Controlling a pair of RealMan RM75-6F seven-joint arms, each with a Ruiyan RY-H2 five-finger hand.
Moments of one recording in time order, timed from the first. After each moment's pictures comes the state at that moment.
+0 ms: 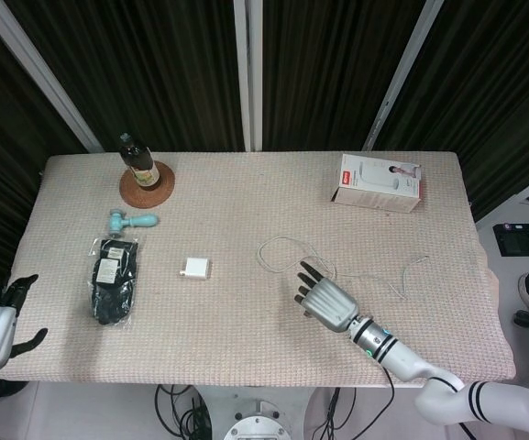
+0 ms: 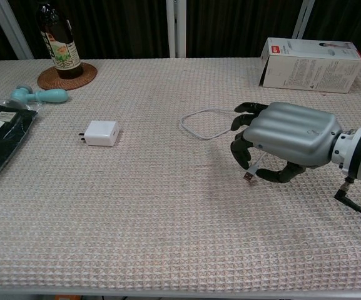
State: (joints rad) left arm -0.07 -1.08 -0.03 -1.69 1.47 1.46 0.17; right arm 0.67 -1.52 0.00 -1.46 -1.58 0.95 -0.44
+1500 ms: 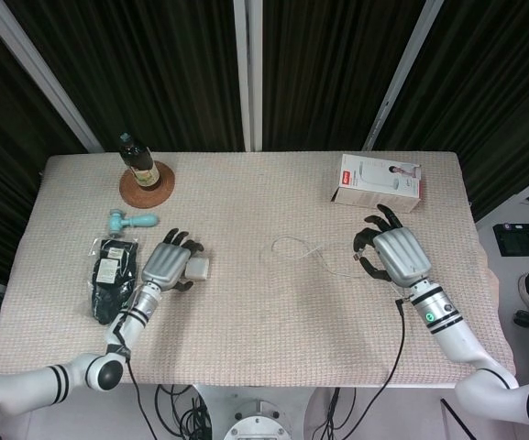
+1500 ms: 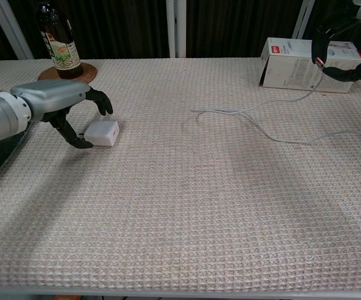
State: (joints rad) left arm -0.70 -1.62 -0.20 -1.39 1.04 0.89 0.46; right arm 0.57 -1.24 0.16 -1.61 -1.39 1.10 -0.06
